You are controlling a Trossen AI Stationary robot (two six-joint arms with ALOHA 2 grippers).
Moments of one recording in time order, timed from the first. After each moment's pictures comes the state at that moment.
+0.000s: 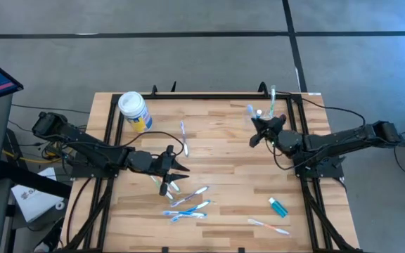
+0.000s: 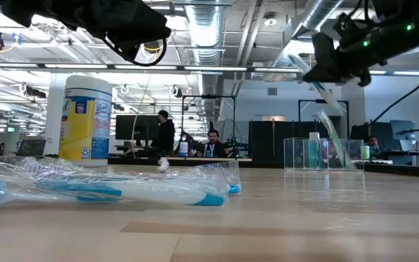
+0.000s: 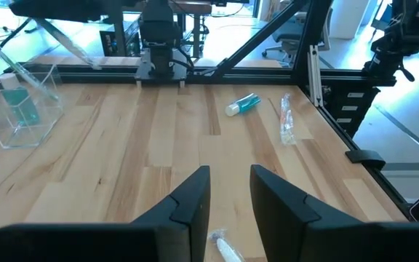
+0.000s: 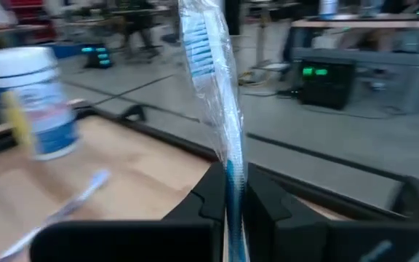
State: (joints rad) left arm -0.31 1.24 0.54 0.44 -0.24 -0.11; right arm 0.04 0.88 0.33 0.30 0.94 0.28
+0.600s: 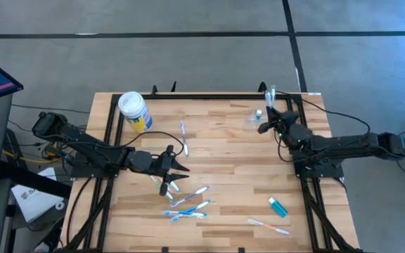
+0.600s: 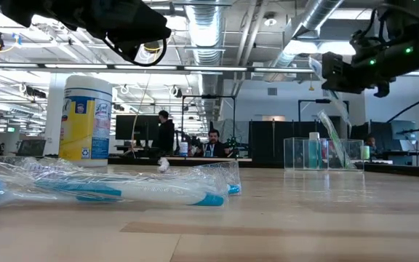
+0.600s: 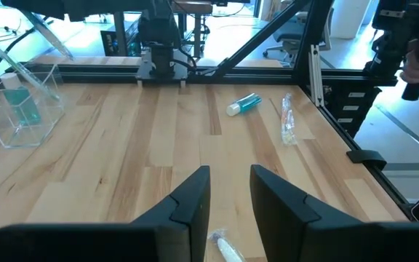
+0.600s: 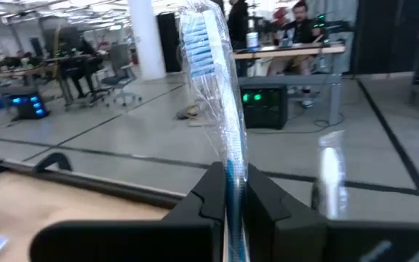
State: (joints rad) left arm -0.31 1.24 0.54 0.44 -0.24 -0.11; right arm -0.18 0.75 0.15 0.56 0.98 0.16
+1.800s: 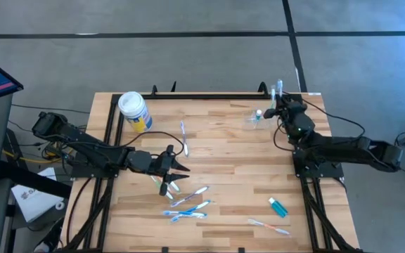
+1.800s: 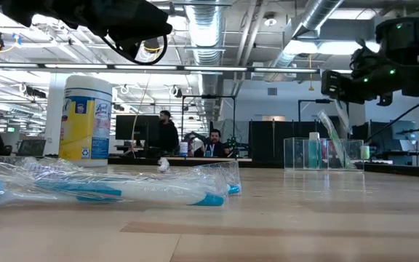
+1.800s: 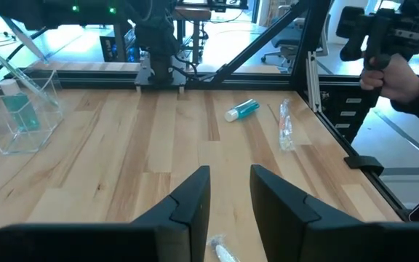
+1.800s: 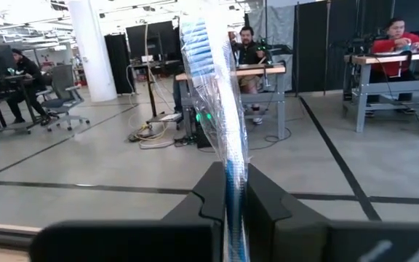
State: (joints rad) left arm -0.31 1.24 0.54 0.46 -0.24 -0.11; right arm -0.59 0.92 0.08 0.90 0.76 0.08
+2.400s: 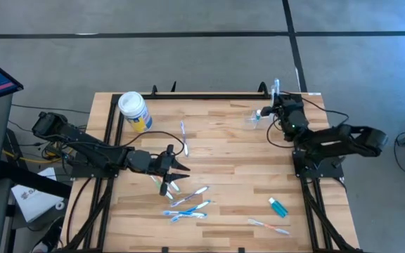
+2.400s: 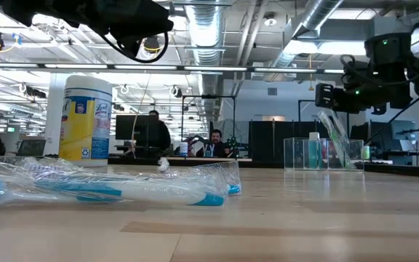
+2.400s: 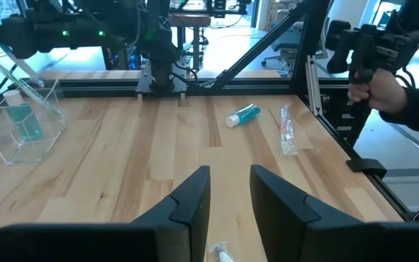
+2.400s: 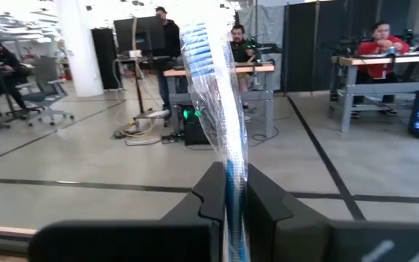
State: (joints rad) left arm -0.31 1.24 0.54 0.48 -0.24 -0.08; right arm -0.67 1.24 0.08 1.20 0.71 0.06
